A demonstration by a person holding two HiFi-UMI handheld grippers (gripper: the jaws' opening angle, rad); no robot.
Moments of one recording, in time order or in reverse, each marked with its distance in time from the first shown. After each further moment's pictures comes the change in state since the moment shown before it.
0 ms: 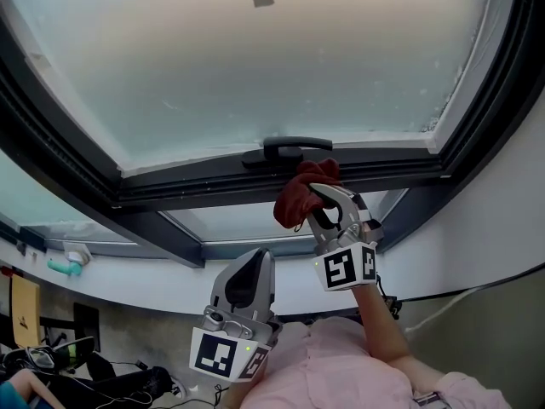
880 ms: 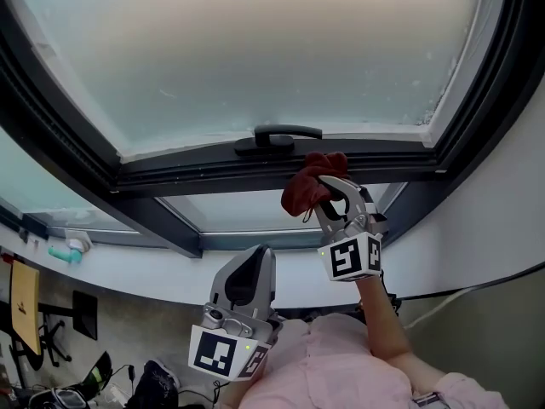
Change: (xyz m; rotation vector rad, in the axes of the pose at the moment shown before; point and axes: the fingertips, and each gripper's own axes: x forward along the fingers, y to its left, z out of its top) left arm -0.005 -0.033 -0.005 0.018 -0.011 0.024; right arm -0.023 -0.011 -0.028 0.013 0.009 0.003
